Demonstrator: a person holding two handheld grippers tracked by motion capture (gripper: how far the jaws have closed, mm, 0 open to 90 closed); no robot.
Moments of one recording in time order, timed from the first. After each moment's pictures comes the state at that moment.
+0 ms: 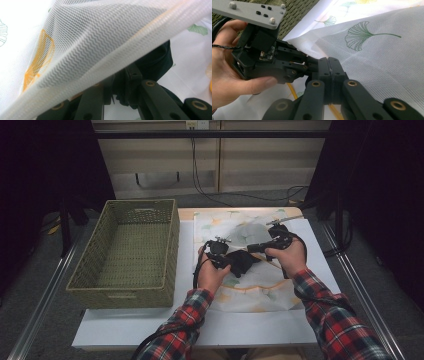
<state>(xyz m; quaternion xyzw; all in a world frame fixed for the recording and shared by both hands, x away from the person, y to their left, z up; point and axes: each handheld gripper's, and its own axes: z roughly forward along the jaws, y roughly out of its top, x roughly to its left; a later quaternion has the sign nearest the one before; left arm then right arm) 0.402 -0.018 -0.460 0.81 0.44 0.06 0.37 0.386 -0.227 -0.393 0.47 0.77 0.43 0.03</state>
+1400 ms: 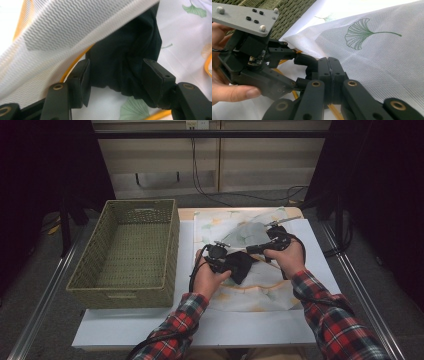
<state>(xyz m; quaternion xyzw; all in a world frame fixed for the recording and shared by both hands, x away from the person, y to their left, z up) 0.387 -0.009 -0.458 0.84 0.43 0.04 0.33 0.385 -0.223 -0.395 0.47 0.78 0.42 0.03</state>
